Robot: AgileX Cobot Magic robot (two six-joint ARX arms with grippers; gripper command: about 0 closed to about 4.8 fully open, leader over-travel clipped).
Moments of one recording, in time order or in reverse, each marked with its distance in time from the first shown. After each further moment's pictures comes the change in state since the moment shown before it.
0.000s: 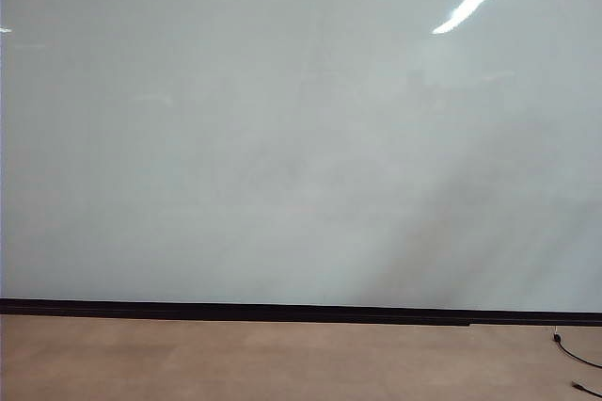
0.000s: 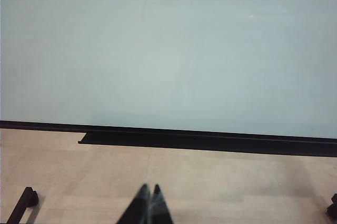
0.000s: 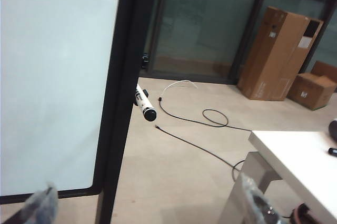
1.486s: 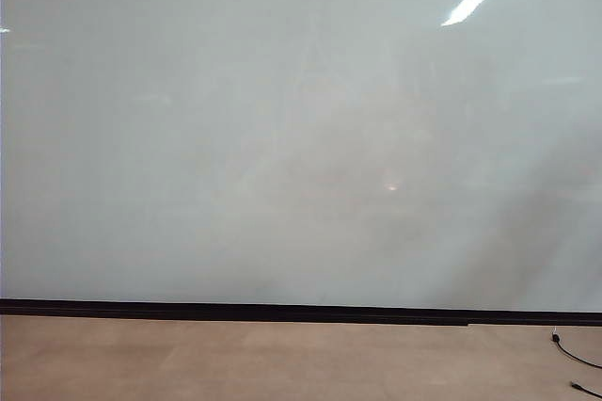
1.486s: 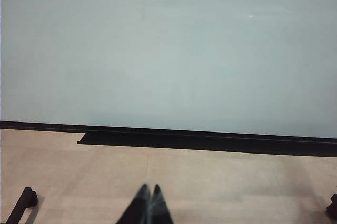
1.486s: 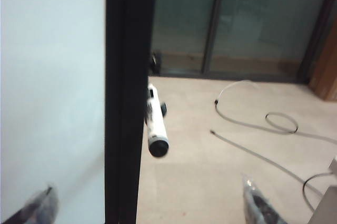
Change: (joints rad) left arm 0.000 0.000 0.000 0.000 0.000 0.000; right arm -0.314 1.425 0.173 1.229 -0.536 0.093
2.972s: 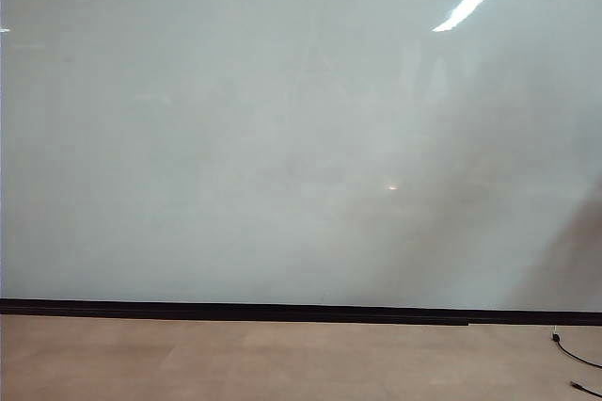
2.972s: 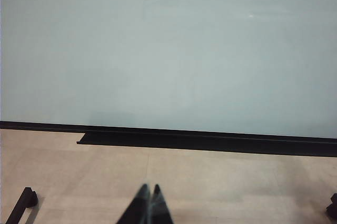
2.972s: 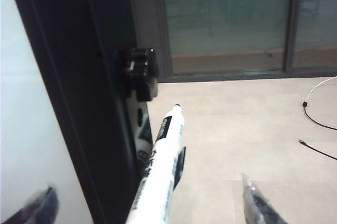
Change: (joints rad) left arm 0.000 0.000 0.000 0.000 0.000 0.000; right arm 0.031 0.550 0.476 0.104 -0.231 0.217
